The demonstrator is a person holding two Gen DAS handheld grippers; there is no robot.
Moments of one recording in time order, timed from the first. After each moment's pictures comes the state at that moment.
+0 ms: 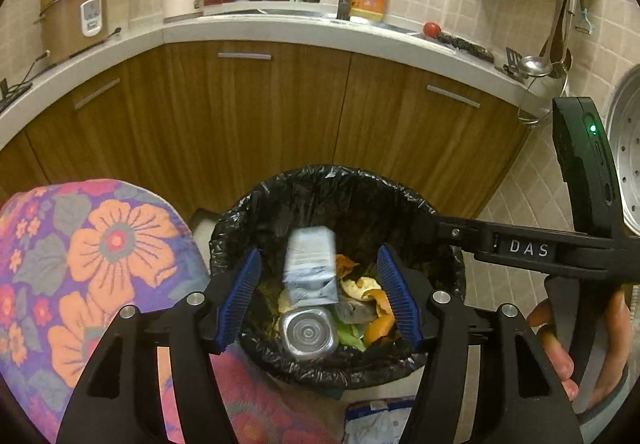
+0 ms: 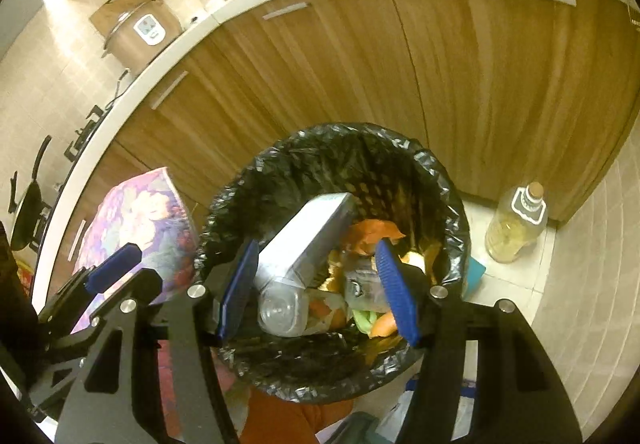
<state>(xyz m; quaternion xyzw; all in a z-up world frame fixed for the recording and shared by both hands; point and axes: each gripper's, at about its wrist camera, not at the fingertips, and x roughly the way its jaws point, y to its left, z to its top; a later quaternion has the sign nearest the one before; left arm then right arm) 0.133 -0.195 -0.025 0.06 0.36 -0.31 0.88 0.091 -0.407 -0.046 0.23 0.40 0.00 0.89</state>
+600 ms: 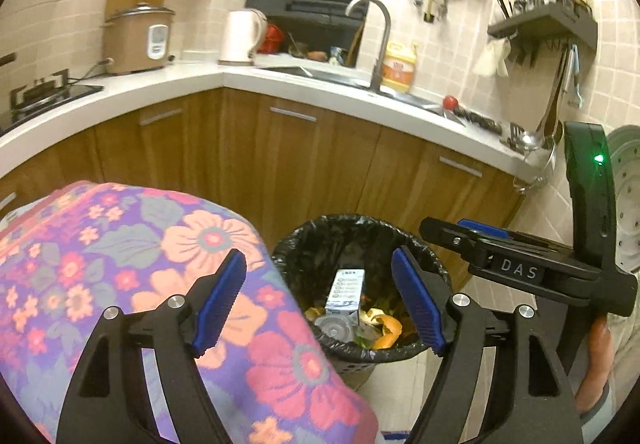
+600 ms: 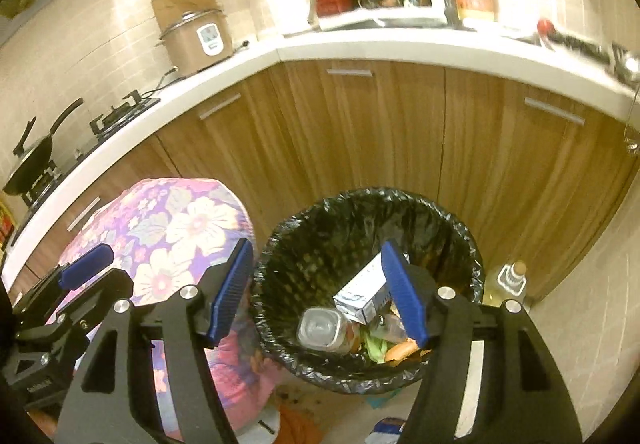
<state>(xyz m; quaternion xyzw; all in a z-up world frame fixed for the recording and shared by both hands) 0.073 -0.100 0.029 -0.02 0.28 -0.27 0.92 0.049 -0.311 0.027 0.11 0.31 -0.01 0.95</state>
